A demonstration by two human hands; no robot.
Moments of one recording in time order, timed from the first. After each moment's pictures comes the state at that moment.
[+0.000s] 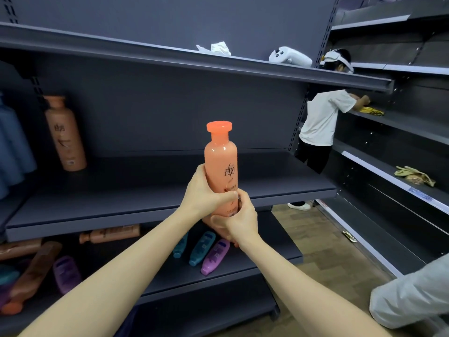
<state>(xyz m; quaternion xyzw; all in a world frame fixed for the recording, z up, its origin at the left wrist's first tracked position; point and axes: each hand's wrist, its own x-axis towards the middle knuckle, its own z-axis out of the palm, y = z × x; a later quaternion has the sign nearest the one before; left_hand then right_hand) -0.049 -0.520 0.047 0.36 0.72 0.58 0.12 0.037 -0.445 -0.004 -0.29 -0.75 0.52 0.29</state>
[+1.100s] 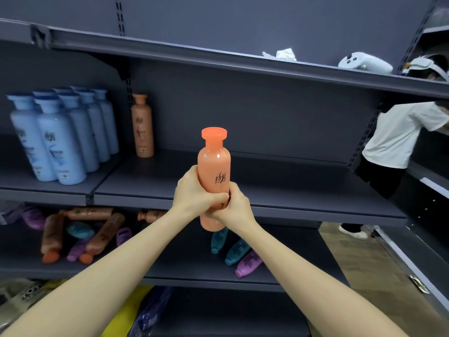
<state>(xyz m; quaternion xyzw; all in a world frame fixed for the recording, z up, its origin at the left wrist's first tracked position) -0.079 -0.605 0.040 0.21 0.80 0.56 0.00 -0.021 -0.503 0.019 -0.13 -0.85 0.50 0.15</state>
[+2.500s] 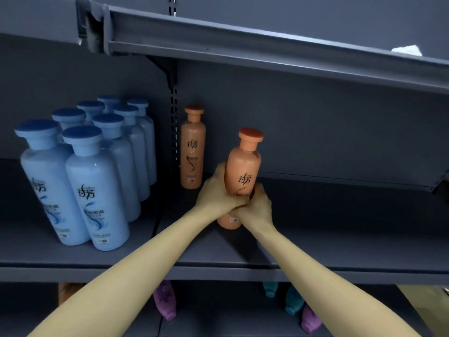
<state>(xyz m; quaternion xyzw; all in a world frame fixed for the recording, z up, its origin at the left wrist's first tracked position) -0.331 -0.656 0.028 0.30 0.79 0.53 0.07 -0.270 -0.567 0.007 -0.26 -0.81 0.47 0.22</state>
